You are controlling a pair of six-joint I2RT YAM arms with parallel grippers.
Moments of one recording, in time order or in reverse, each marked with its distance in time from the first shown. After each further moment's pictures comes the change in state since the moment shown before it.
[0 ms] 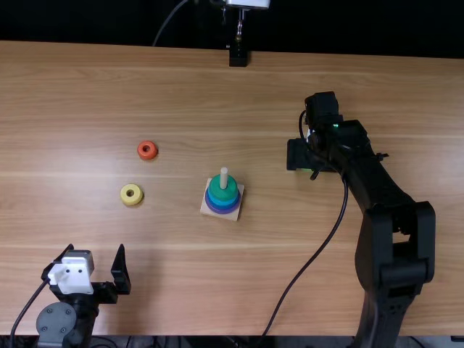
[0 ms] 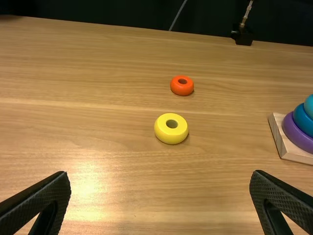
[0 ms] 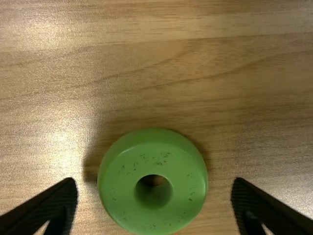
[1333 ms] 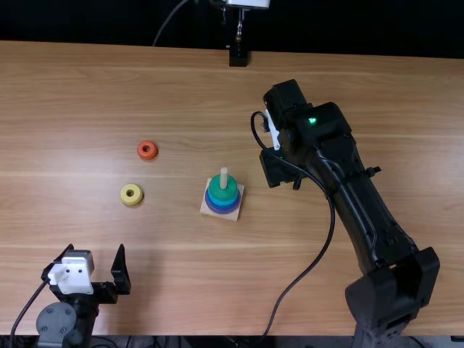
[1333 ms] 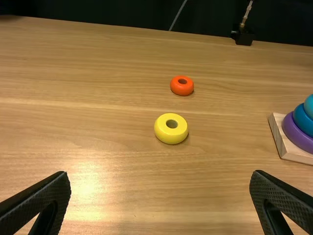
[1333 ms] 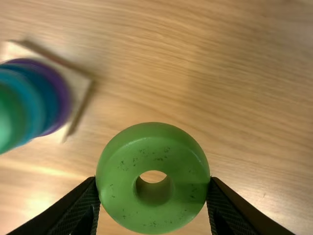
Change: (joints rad) left arm 0.000 0.000 0.000 0.000 0.000 0.000; right arm 0.243 -0.166 0.316 -0.599 -0.024 -0.111
